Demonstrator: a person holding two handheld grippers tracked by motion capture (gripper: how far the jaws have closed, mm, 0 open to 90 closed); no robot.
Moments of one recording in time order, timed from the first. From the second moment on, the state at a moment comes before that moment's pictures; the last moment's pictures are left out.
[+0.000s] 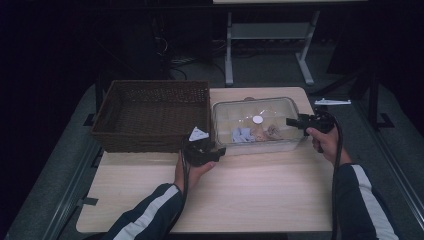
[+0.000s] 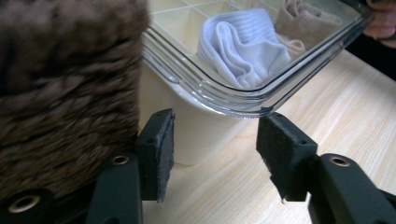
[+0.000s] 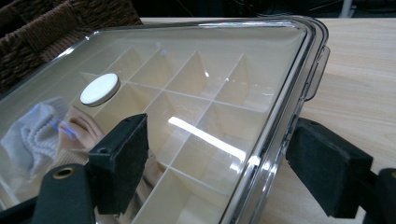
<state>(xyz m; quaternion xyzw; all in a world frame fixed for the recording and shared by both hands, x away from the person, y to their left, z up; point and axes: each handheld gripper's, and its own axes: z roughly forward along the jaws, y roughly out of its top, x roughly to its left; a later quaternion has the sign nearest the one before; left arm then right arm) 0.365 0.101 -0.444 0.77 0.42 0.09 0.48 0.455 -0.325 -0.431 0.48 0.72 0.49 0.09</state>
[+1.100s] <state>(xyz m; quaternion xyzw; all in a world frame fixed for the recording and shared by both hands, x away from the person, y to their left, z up) 0.337 0.121 -0.435 0.83 0.33 0.11 0.44 0.434 -0.310 -0.401 0.45 0.76 0.43 0.17</state>
